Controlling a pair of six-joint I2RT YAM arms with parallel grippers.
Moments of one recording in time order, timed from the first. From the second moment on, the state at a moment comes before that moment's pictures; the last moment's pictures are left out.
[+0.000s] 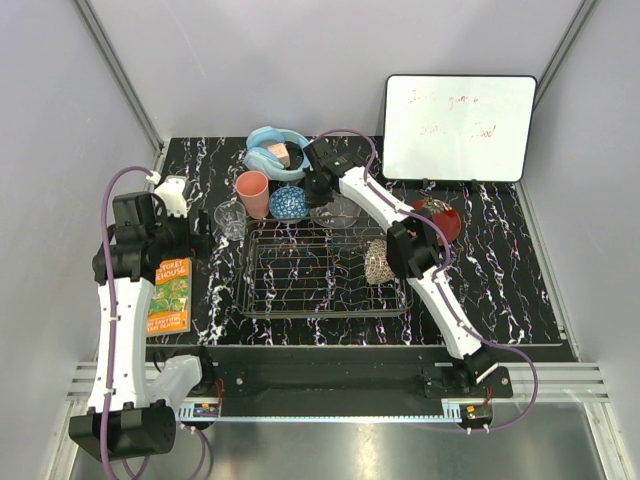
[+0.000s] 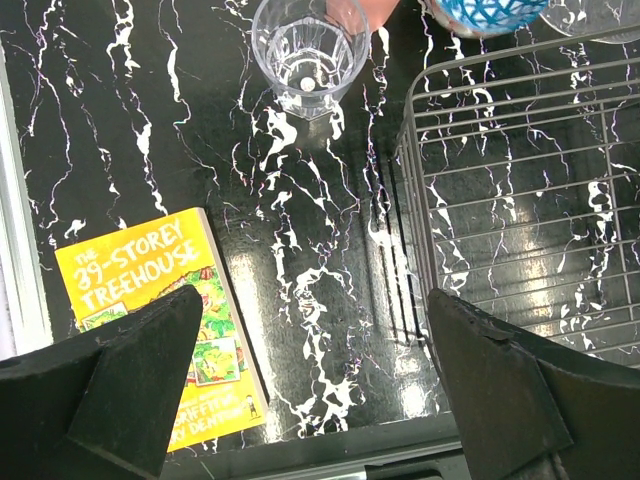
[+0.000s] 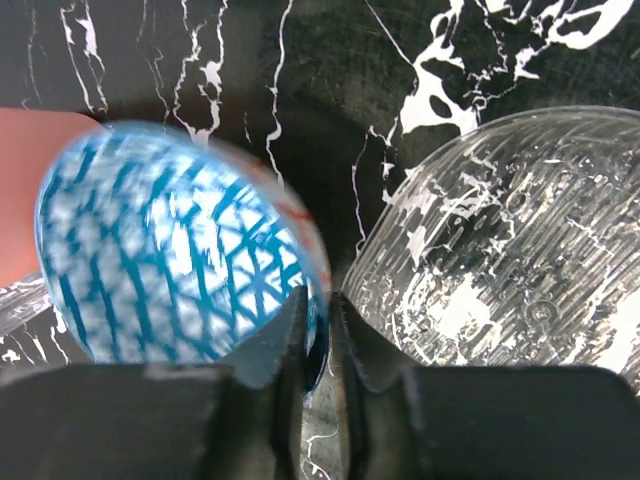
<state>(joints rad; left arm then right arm) 0.13 0.94 1.10 -0.91 0.25 0.14 0.61 2.64 2.51 -0.83 -0.07 0.53</state>
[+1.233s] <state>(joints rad) 0.13 0.90 1.09 -0.90 0.23 0.18 0.82 1.55 1.67 -0.85 0.88 0.23</state>
